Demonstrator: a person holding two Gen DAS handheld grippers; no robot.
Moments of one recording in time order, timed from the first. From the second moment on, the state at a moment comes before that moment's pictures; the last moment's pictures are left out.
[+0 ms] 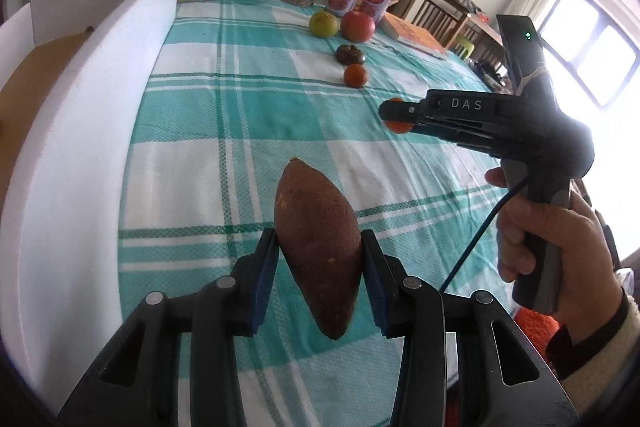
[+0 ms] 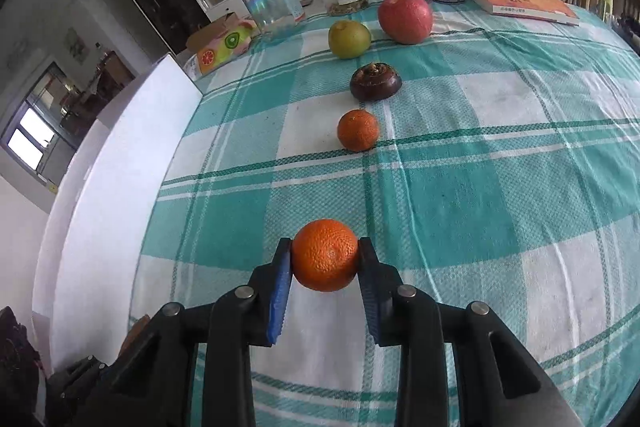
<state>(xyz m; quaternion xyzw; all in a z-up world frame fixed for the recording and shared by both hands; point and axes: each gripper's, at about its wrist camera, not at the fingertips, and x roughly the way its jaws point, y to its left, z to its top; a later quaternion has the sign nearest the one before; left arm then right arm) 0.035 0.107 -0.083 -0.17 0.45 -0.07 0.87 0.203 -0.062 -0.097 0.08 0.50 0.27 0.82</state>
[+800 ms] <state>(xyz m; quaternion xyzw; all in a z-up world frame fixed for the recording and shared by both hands) -0.054 0.300 -0.037 -0.22 0.39 0.21 0.87 0.026 0.157 -0.031 -0.04 0.47 0.54 0.70</state>
